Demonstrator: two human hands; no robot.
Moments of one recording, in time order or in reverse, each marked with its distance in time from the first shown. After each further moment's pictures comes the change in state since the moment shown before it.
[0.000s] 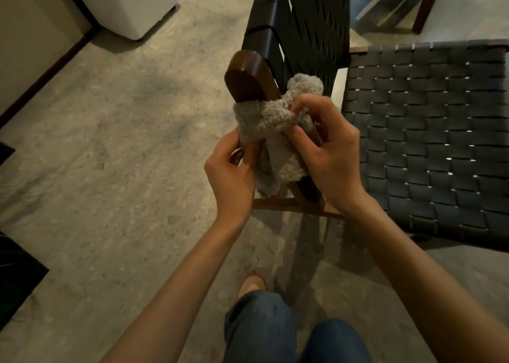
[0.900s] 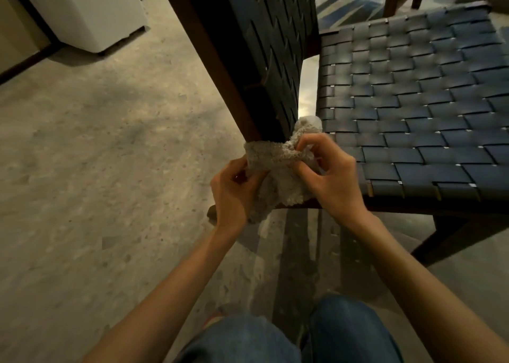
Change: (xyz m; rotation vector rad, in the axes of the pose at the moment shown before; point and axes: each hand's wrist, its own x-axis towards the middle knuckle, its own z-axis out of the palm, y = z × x) left_hand -0.091 -0.245 0.089 0.102 -0.116 0.108; right_hand -0.173 0.211 -0.024 -0.152 -0.001 0.045
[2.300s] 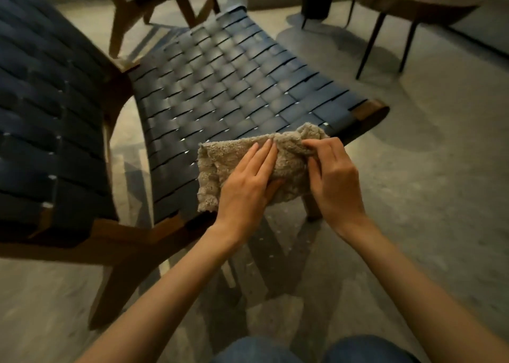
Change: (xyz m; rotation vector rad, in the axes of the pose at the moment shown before) left_hand -0.068 0.071 0.224 0.464 -0.787 0.885; right_hand -0.129 0.060 -0.184 -0.797 0.605 0.292
